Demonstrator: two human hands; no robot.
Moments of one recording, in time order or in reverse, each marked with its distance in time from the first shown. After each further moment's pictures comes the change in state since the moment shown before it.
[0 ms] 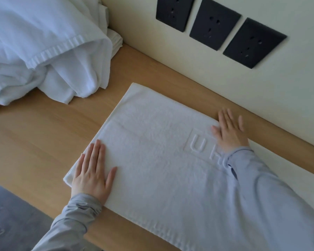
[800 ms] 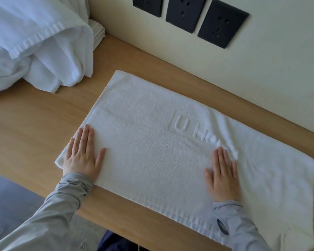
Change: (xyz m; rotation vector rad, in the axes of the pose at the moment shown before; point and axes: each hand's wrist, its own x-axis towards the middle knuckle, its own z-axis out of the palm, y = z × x) left_hand -0.006 0.006 0.000 0.008 -0.032 -0.006; right_hand -0.203 -0.007 0.047 0.120 0.055 0.115
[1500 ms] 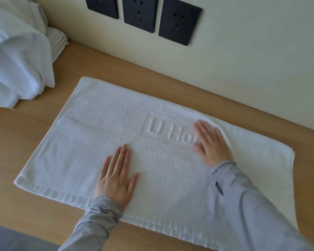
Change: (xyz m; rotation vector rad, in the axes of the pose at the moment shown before) left_hand -0.034 0.132 0.027 0.000 -0.057 0.332; right_hand 0.088 0.061 -0.014 -0.093 -0.042 -0.231
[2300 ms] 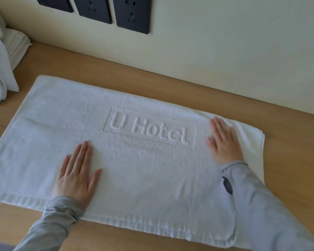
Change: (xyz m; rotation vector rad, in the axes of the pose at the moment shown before) left_hand 0.000 -0.018 -0.009 0.042 0.011 -0.012; right_hand -0.065 0.086 0.023 0.089 0.026 0.277
